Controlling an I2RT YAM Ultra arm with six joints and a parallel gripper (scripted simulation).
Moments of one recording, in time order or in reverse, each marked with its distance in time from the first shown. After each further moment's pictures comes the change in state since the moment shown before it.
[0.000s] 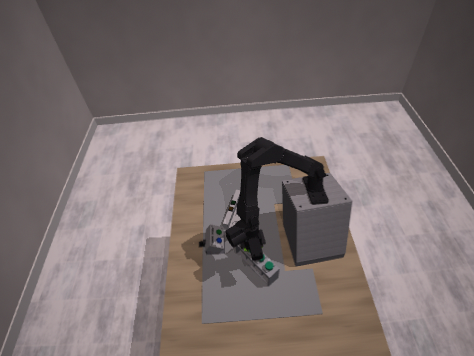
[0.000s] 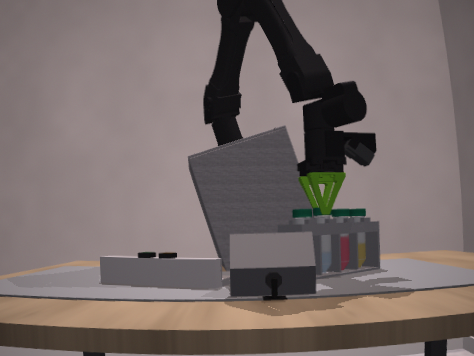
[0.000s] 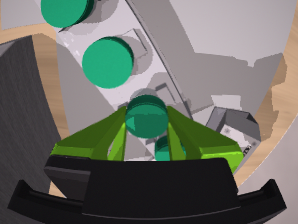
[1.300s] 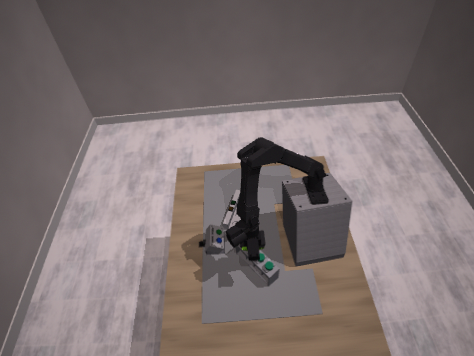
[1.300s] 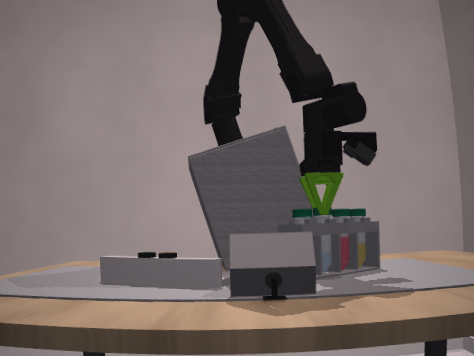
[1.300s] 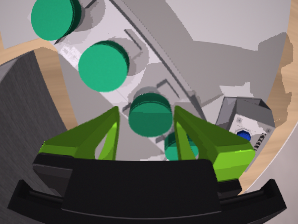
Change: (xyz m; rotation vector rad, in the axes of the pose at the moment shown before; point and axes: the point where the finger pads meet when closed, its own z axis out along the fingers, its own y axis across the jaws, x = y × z) arm 0.001 0.003 0.000 -0.012 0.006 0.151
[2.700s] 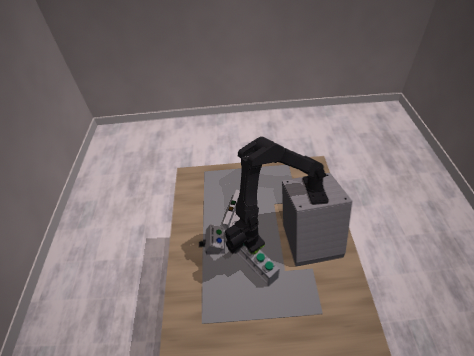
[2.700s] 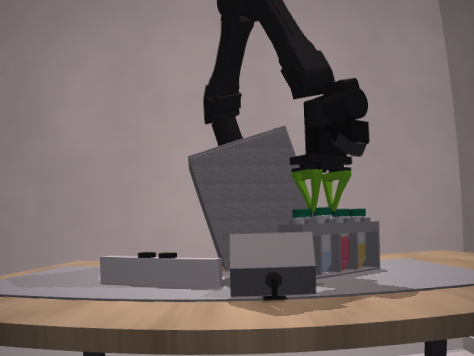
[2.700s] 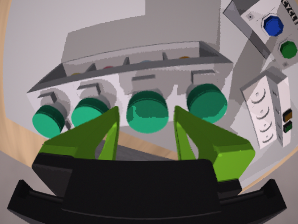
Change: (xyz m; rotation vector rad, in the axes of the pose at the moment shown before) arm -0.002 -0.003 -0.006 -0.001 0.001 1.042
